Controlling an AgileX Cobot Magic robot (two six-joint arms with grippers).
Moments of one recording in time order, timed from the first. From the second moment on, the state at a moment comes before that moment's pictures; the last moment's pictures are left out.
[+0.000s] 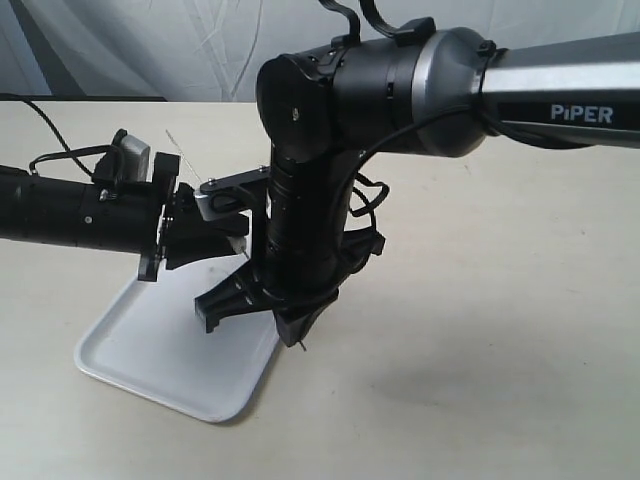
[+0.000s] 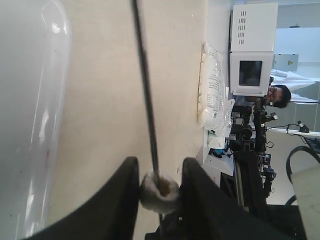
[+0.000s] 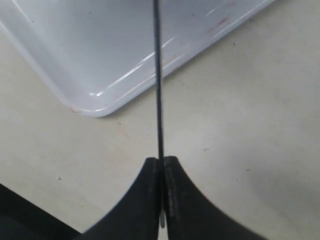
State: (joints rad) left arm -0.04 1.93 -0.83 -1.56 1.21 1.06; right arm 0.87 1.95 -1.46 0.21 1.12 0.13
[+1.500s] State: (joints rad) left arm 0.27 1.93 -0.85 -1.49 1.21 1.10; right arm 0.92 1.87 -1.20 0.20 1.13 0.11
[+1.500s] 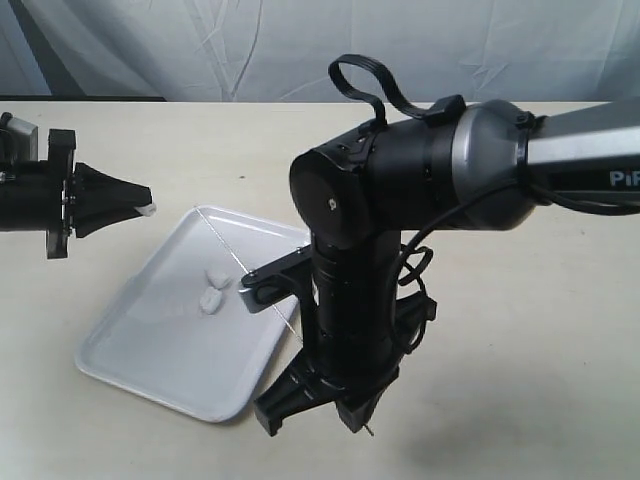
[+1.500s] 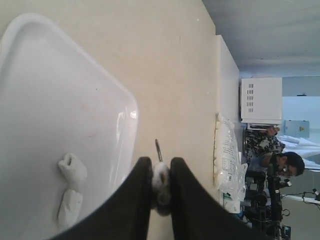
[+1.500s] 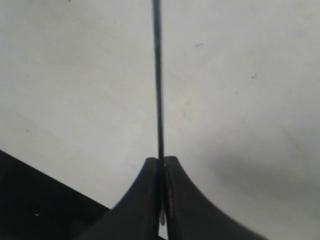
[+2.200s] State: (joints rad) left arm 0.07 1.93 -0.85 -1.04 0.98 0.99; right arm 0.92 1.87 -1.27 0.12 1.07 0.07
